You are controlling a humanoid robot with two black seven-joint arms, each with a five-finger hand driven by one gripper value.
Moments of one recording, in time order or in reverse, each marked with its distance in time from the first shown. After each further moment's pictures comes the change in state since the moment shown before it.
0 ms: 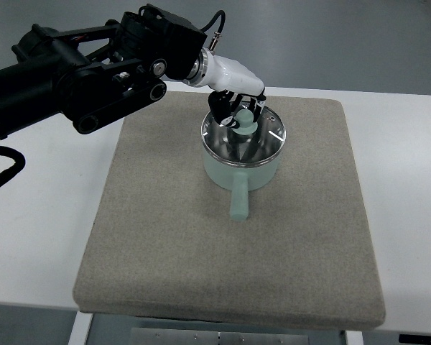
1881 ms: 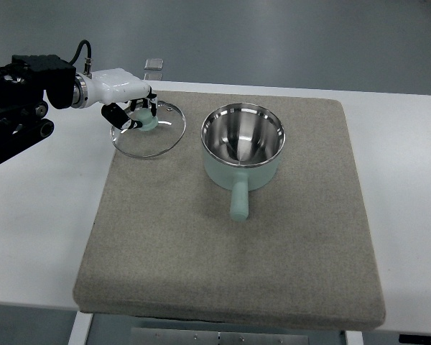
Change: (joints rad) left arm 0.289 0.379 0.004 -0.064 0.087 0.333 -0.052; right arm 0.000 0.000 0.000 0.000 0.000 0.000 0.000
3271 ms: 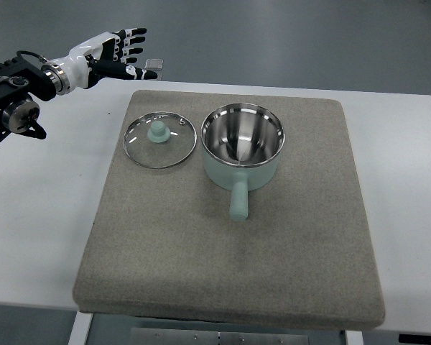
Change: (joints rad) left arm 0.041 -0.028 -0.052 0.174 -1.462 0.032 0.002; right arm 0.000 0.000 0.000 0.000 0.000 -0.001 0.000
